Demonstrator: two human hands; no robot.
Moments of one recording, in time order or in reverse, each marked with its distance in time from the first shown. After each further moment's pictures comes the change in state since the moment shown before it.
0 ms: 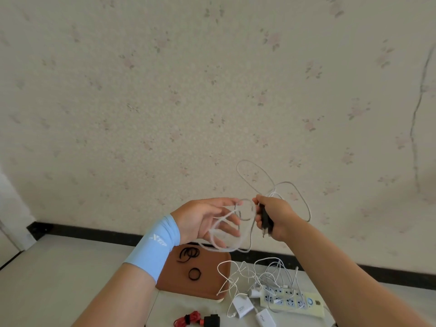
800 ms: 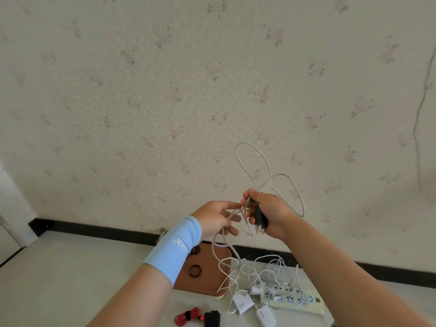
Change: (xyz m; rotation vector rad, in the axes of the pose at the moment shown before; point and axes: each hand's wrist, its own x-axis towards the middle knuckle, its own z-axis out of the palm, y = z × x) left_hand 0.026 -0.015 0.021 0.440 0.339 -0.043; right_hand -0.002 0.005 0.011 -0.018 -0.150 -0.141
